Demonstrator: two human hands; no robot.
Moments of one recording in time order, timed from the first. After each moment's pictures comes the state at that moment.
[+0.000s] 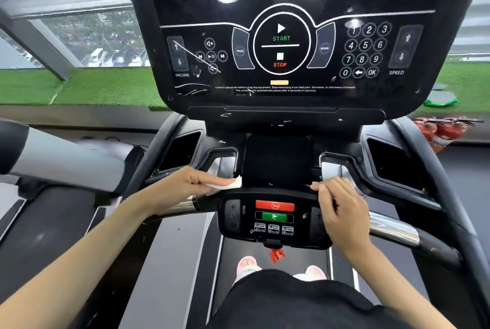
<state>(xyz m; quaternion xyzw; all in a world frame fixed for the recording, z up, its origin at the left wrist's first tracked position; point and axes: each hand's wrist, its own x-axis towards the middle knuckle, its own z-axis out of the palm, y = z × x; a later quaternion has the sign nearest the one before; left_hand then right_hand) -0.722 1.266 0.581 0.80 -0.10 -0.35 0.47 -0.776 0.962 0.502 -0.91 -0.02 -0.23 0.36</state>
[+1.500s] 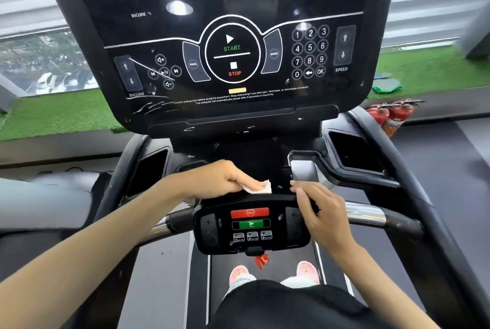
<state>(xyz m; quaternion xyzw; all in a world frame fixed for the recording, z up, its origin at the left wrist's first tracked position) -0.672 1.167 0.586 0.80 -0.31 -0.41 0.31 -0.792 0.955 0.502 -0.87 -0.01 -0.25 0.43</state>
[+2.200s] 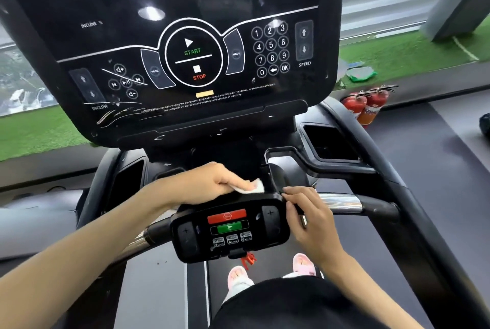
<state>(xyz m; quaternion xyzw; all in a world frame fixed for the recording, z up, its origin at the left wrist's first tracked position) -0.670 1.140 0.583 0.81 -0.34 -0.41 0.26 -0.819 0.948 0.494 -0.86 0.01 -0.26 0.43</state>
